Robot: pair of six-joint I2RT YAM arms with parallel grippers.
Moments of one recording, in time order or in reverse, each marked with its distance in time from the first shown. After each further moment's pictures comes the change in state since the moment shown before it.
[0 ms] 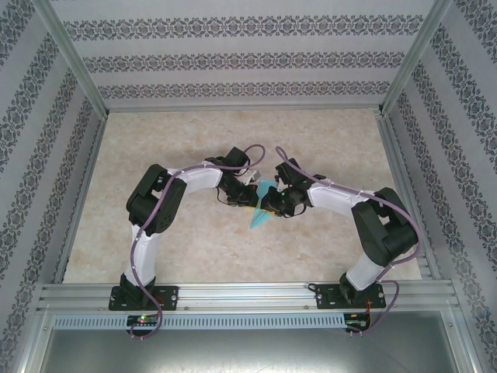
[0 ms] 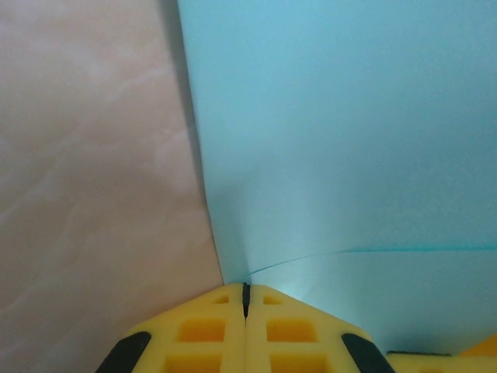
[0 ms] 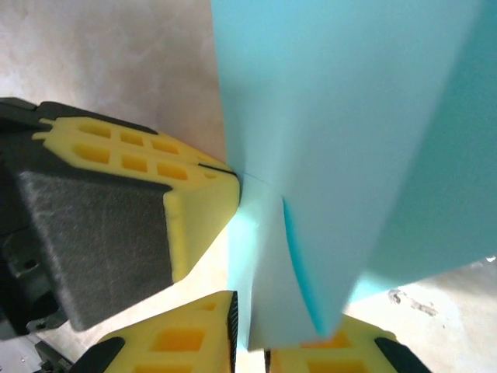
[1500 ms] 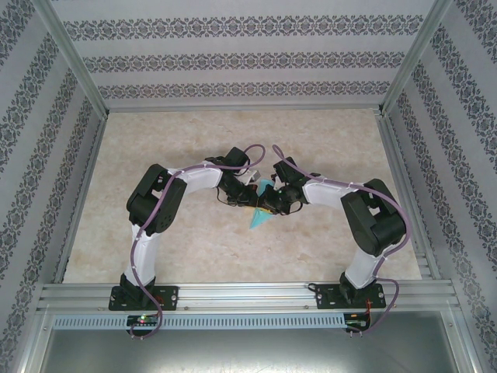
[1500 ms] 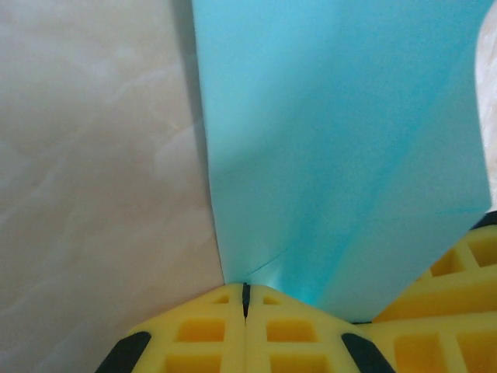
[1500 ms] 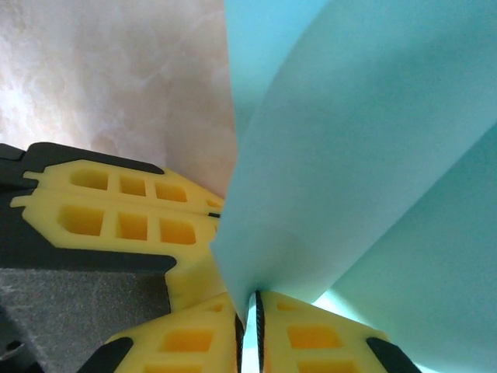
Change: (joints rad) left arm 0.002 0.003 0.003 -0.003 0.008 0.003; right arm -0.017 0.115 0.035 0.083 -0.073 0.009
